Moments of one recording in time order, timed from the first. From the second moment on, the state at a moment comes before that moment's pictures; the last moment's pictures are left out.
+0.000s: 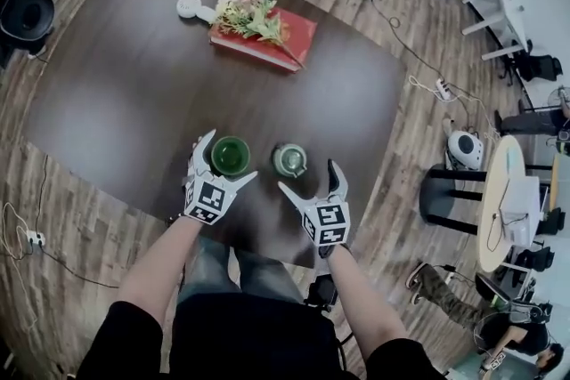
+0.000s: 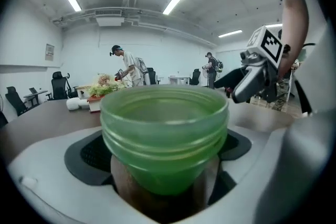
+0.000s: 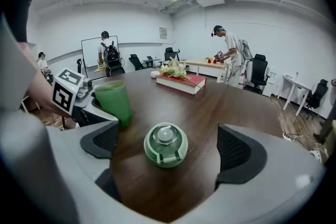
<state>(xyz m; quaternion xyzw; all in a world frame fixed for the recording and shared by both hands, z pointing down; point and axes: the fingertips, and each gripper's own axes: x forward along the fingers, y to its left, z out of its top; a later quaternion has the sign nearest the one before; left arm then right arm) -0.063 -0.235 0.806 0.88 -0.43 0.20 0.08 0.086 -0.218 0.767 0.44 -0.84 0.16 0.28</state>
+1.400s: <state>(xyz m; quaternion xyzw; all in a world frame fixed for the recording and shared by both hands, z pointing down) -0.048 -0.214 0.730 0.91 -0.32 0.23 0.12 0.060 -0.235 0.666 0.32 -0.91 0.08 0.24</state>
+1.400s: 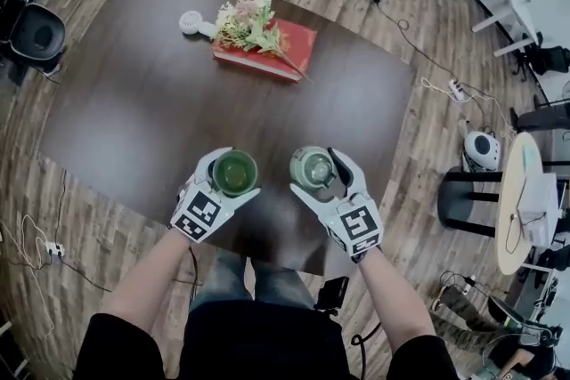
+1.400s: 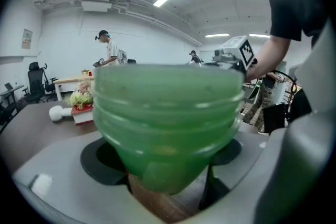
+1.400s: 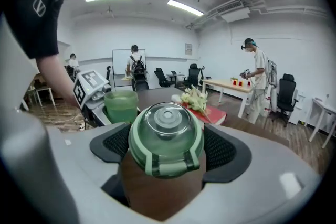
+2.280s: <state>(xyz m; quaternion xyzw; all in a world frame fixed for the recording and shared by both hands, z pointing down) 0.055 -0.132 0.510 0.96 -0.09 0.25 0.03 0.001 -0.123 0.408 0.01 -0.98 0.01 0.21</state>
